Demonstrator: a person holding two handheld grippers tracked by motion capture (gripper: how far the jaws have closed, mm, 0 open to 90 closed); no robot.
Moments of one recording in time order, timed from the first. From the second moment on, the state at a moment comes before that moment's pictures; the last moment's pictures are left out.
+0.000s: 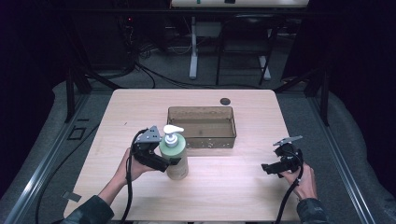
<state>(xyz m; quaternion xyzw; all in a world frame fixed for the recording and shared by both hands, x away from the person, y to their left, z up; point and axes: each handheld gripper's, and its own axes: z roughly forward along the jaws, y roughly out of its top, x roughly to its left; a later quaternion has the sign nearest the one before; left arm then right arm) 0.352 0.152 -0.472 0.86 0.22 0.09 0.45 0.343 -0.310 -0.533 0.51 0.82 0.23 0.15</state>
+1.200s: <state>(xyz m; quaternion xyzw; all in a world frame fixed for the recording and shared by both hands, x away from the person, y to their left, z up) 0.369 0.155 -0.473 0.84 0.28 0.12 0.45 0.370 -0.294 -0.514 0.54 0.81 0.21 0.12</state>
